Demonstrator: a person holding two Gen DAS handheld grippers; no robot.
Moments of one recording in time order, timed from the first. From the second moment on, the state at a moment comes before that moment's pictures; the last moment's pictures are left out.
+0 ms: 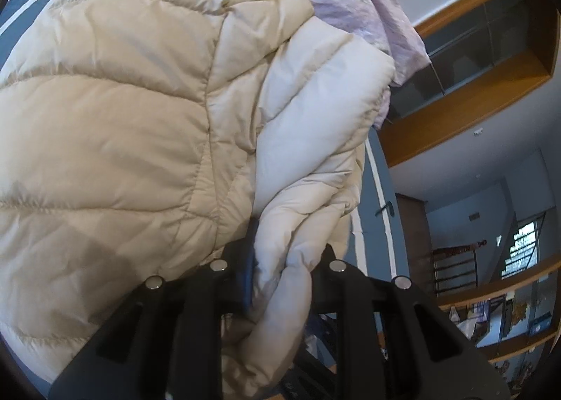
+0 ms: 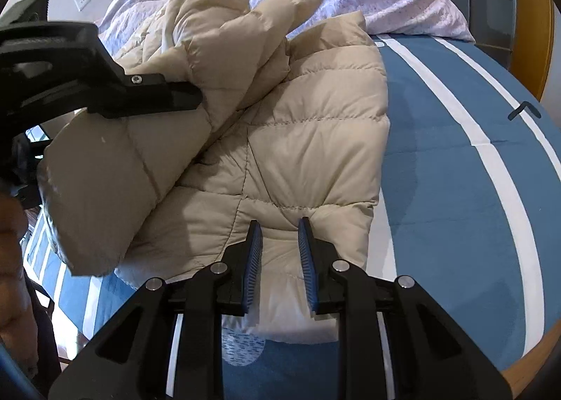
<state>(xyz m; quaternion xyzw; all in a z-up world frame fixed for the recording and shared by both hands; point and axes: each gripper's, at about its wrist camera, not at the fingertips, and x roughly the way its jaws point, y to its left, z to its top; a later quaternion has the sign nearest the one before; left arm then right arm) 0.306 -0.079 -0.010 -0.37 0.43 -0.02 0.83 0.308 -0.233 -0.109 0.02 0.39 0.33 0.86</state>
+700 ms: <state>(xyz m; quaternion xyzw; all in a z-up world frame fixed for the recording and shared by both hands) 0.294 -0.083 0.017 -0.34 0.44 -0.04 0.83 0.319 -0.238 -0.112 0.04 0.40 0.33 0.85</state>
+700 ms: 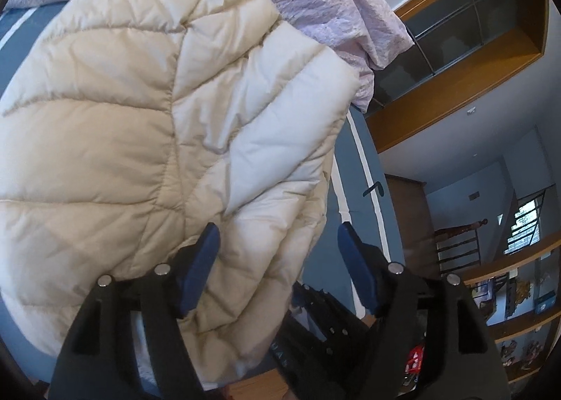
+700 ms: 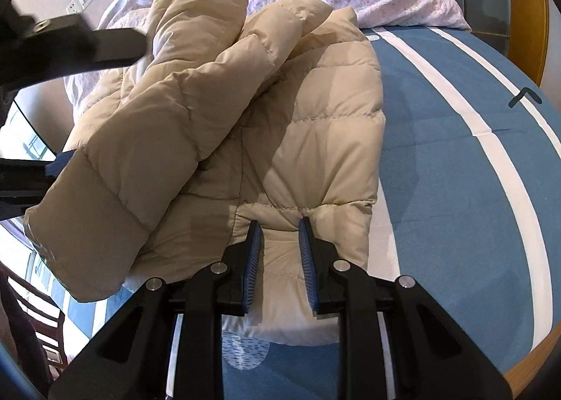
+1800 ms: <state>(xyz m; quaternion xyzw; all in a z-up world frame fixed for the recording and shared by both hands) 0.237 -0.004 -0.008 -0.19 0.44 0.09 0.87 0.318 -0.238 -0.100 0.03 0.40 0.32 0.86</state>
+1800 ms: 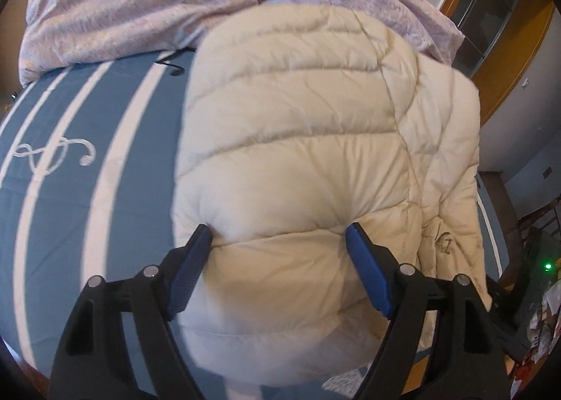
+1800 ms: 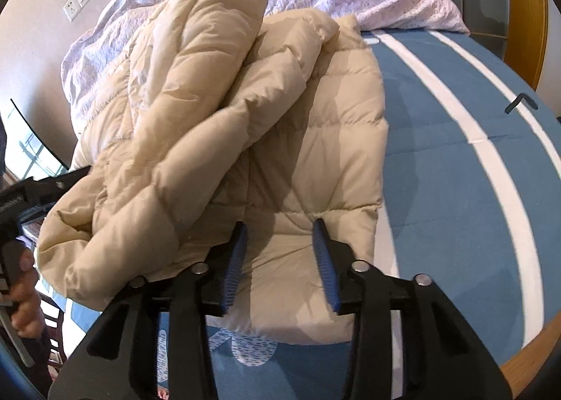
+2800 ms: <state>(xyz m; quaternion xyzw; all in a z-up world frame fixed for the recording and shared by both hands) 0.270 -0.033 -0.028 -0.17 0.43 0.08 0.88 0.363 -0.172 -0.045 -0.03 0.33 0.26 0.91</state>
